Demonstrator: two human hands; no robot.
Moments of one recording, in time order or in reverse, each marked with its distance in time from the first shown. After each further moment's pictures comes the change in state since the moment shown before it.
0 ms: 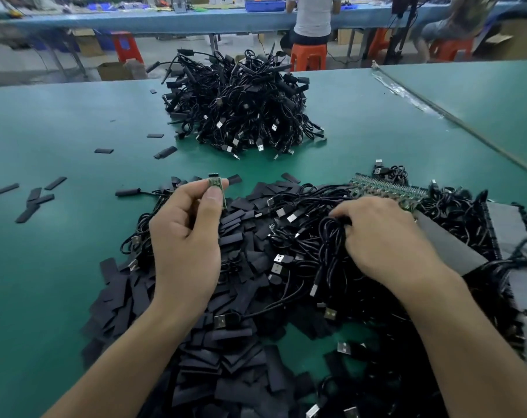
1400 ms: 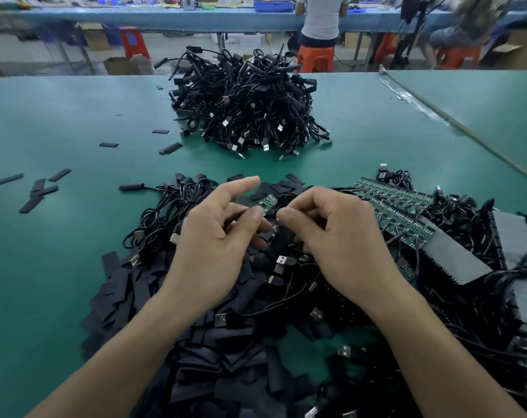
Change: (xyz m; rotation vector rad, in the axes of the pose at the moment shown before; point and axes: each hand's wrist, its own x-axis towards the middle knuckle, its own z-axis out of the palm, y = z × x) left_hand -0.001 0.001 -0.001 0.177 -0.332 -0.048; right_hand -0.001 -0.031 0.020 0.776 0.184 -0.273
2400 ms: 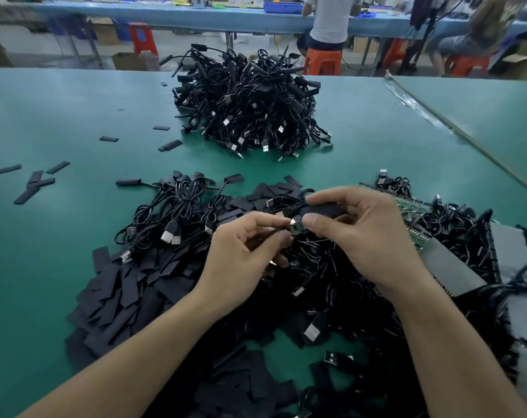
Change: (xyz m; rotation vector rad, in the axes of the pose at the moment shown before) left_hand 0.001 -0.030 0.044 -0.252 -0.025 -0.110; right_hand 0.013 0.041 -0.027 0.273 -0.027 0.097
